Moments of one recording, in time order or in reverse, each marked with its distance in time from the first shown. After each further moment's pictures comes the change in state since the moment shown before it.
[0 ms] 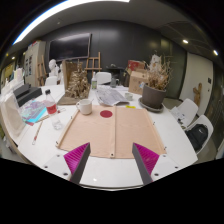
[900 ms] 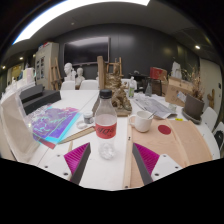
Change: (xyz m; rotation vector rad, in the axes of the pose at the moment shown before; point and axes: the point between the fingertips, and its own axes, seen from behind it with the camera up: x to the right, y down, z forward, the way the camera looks) arm -0.317 -0.062 0.157 0.096 -0.136 -0.017
